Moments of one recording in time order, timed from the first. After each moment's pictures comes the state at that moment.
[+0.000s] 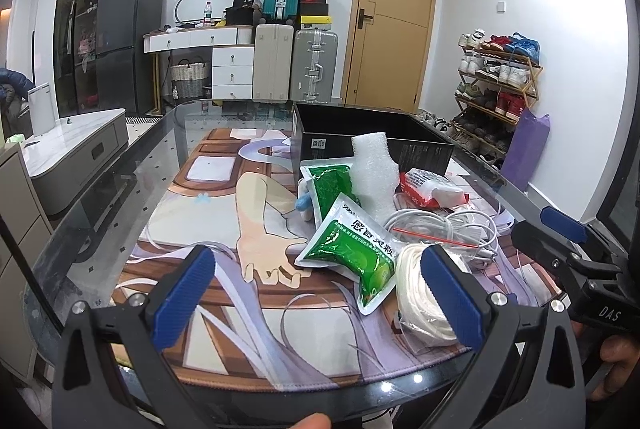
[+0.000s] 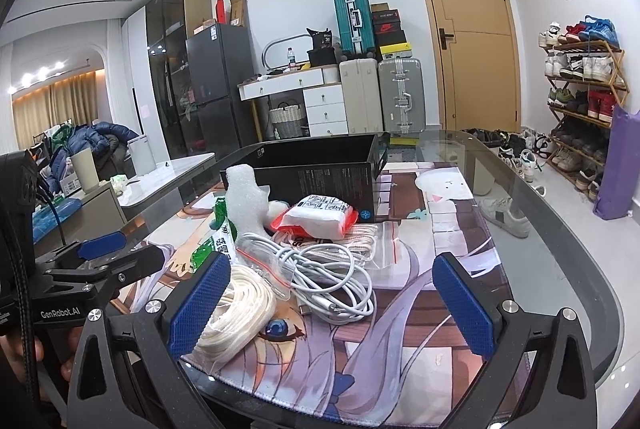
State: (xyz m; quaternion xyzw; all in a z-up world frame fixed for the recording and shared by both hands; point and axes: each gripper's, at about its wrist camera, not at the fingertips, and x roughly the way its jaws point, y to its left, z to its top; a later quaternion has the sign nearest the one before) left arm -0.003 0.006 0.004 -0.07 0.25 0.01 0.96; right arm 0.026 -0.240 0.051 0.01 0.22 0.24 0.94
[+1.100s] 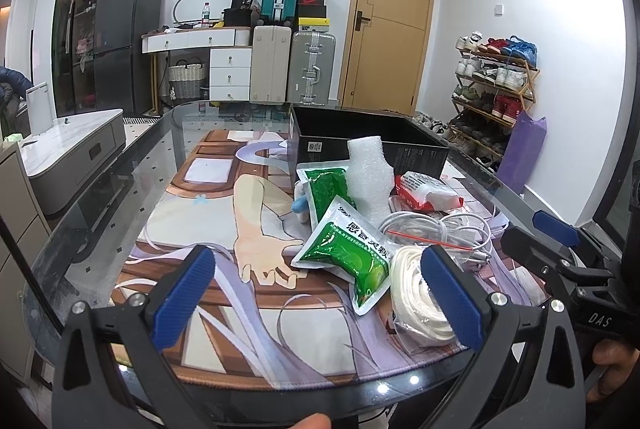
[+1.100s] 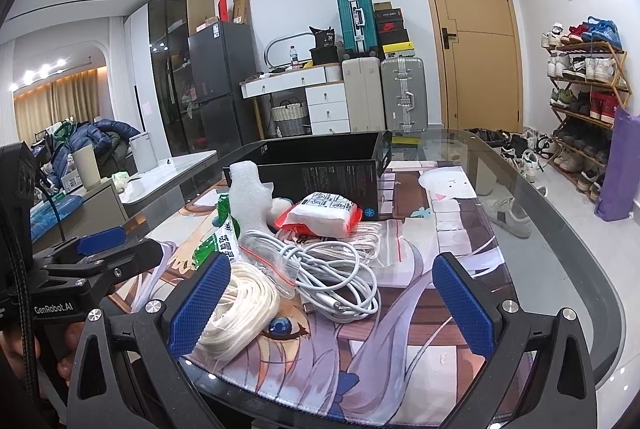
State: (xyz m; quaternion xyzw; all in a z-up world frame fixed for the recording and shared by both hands) left arm -0.004 0.006 0.005 -0.07 0.25 0.01 0.96; right arm 0.023 -0.237 0.049 0.01 0.23 0.24 0.94
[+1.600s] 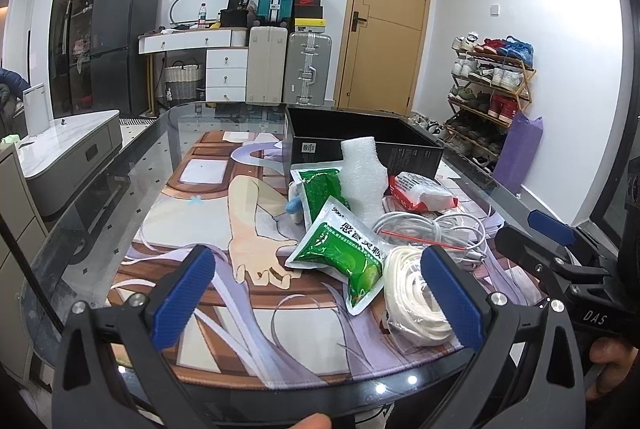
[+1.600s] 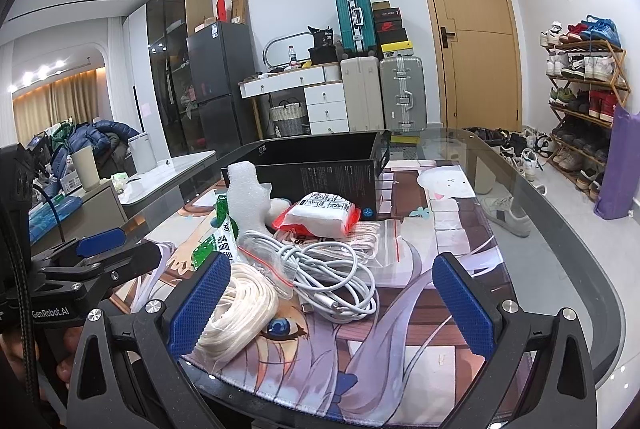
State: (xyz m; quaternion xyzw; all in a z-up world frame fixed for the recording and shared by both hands) left arm -0.006 0.004 0.007 -0.07 0.25 0.00 0.97; right arm 0.024 -0.237 0.048 0.01 0.22 0.24 0.94
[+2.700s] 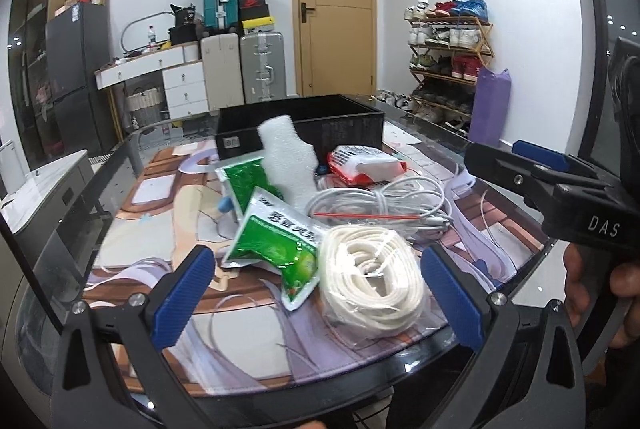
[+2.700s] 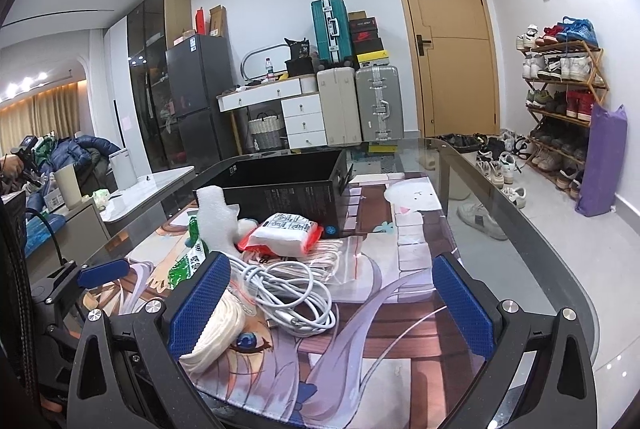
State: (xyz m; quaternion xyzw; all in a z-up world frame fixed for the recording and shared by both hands) left arm 0.002 -0.045 -0.001 0.02 0.26 -0.06 0.96; right arm 0.030 -0.261 0.060 0.02 0.21 0.20 0.96
